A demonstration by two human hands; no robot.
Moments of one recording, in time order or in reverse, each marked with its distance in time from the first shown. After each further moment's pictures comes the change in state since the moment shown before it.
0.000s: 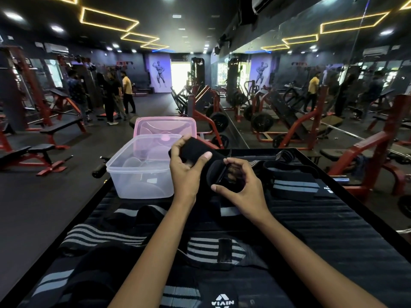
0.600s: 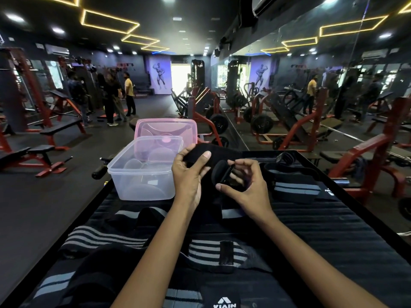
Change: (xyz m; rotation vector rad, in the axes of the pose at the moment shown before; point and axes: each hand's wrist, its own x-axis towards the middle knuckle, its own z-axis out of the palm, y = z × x) left_hand 0.003 0.005 0.007 -0.246 0.050 -0.283; right_hand 0.003 0.002 -0.003 0.143 0.031 0.026
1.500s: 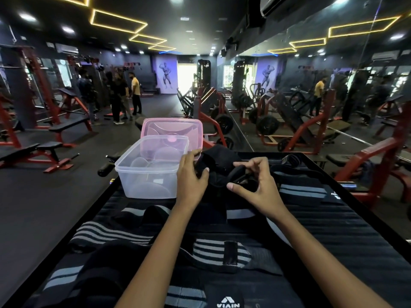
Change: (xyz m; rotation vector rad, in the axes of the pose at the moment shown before) left_hand 0.012 -0.013 -0.037 1.015 -0.117 0.491; right_hand 0.011 -0.004 -0.023 -0.232 -0.179 -0.094
